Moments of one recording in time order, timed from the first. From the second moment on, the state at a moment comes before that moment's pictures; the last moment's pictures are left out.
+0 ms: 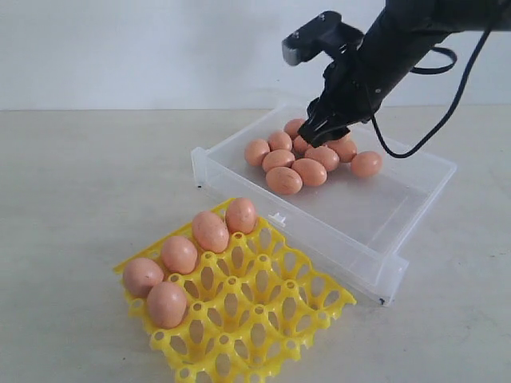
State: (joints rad) left arm 0.05 0.00 0.00 0.07 0.29 0.10; right arm 0.23 1.89 -1.51 0.17 0.76 -0.55
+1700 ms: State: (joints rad) left arm 0.05 0.00 0.00 0.07 0.29 0.10; right arm -0.01 1.65 -0.72 -1.11 -1.17 1.16
